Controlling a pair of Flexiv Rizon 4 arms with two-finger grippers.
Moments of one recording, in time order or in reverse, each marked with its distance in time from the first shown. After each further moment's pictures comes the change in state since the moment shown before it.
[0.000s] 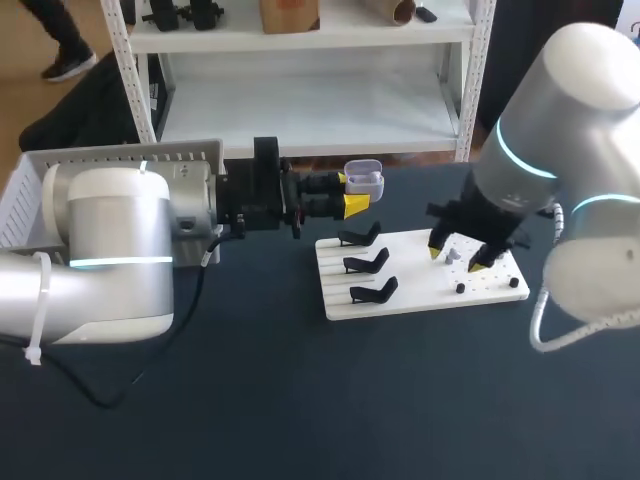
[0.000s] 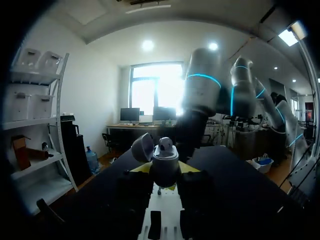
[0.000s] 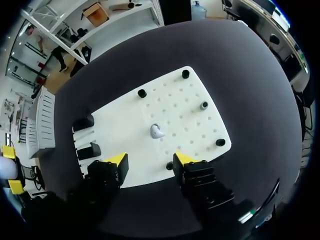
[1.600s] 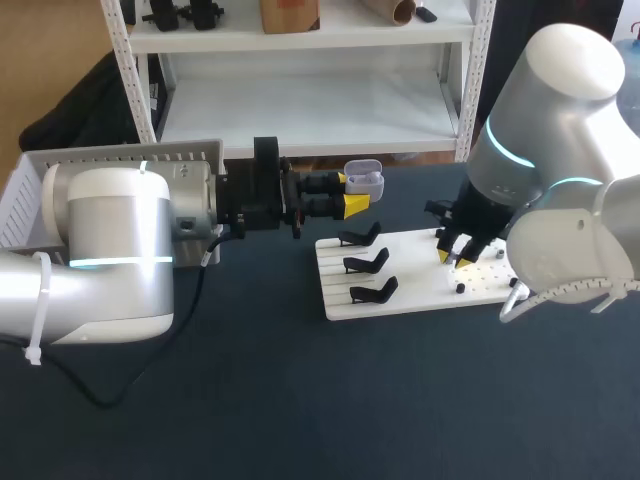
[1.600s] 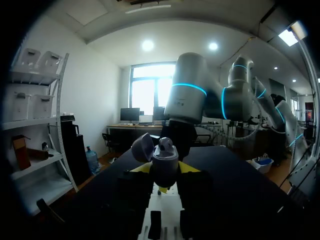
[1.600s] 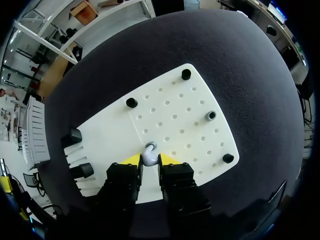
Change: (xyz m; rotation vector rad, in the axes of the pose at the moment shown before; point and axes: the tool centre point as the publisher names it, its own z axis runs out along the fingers) left arm 0.000 0.000 0.000 0.000 0.000 0.000; right arm -0.018 -0.006 0.029 0.032 0.053 0.065
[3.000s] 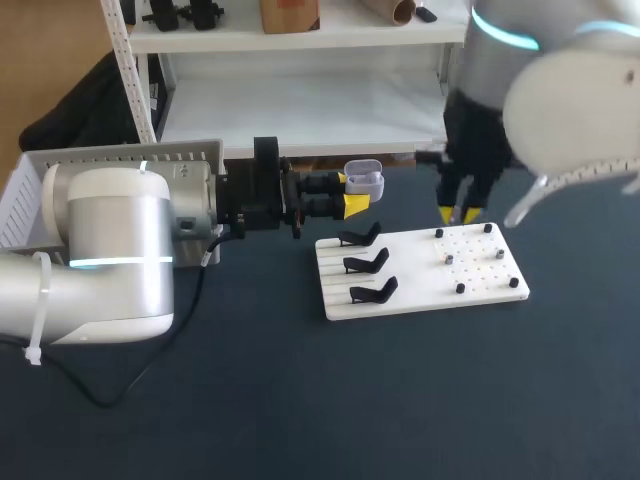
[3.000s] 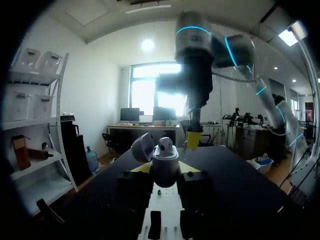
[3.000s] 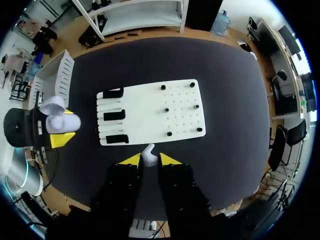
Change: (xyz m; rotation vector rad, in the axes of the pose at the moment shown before) left arm 0.000 0.000 0.000 0.000 0.000 0.000; right arm 0.050 0.039 -0.154 0.097 0.123 -0.342
